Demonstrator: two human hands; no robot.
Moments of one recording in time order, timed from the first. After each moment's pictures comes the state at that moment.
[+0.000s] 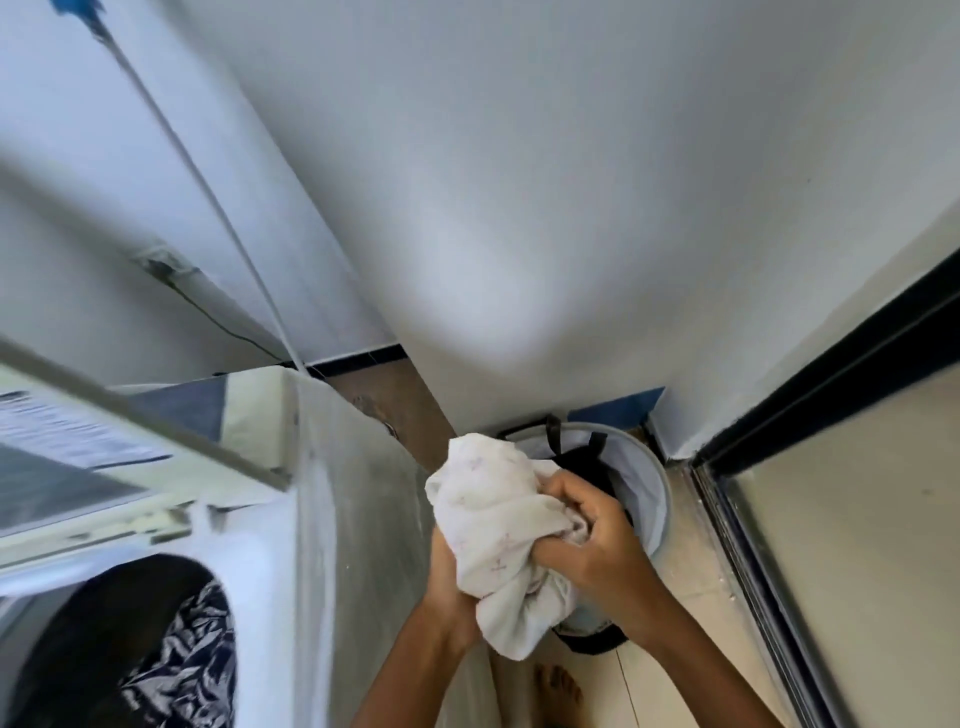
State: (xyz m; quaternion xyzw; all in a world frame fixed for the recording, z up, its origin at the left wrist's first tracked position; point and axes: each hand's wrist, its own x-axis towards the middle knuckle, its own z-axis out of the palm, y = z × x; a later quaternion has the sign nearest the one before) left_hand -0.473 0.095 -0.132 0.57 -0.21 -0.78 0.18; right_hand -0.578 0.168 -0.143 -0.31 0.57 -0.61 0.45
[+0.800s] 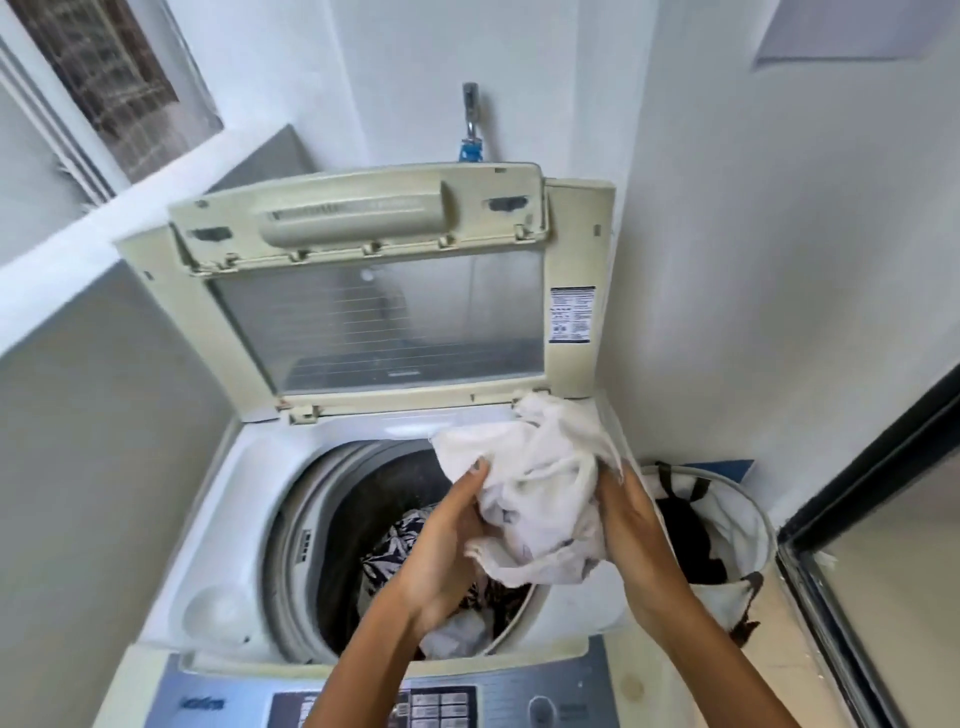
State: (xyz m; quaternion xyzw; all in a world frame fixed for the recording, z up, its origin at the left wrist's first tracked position) left_hand -0.122 0.090 0.003 0.33 -0.41 -0.81 0.24; right_hand -0.261 0.178 0.002 -0.24 0.61 -0.63 0.41
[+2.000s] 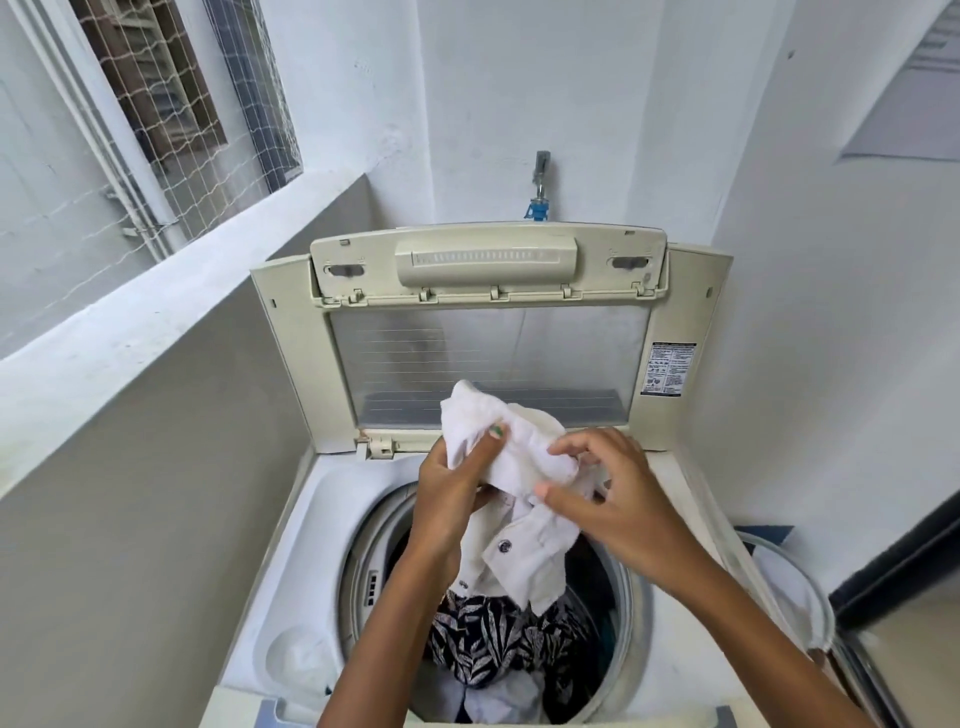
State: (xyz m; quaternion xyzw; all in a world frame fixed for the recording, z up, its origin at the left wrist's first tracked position) left_hand -0.051 0.004 0.047 0.40 -0.45 -0.69 0.39; right_hand -0.195 0.092 0.052 -0.56 0.70 -0.41 0.18
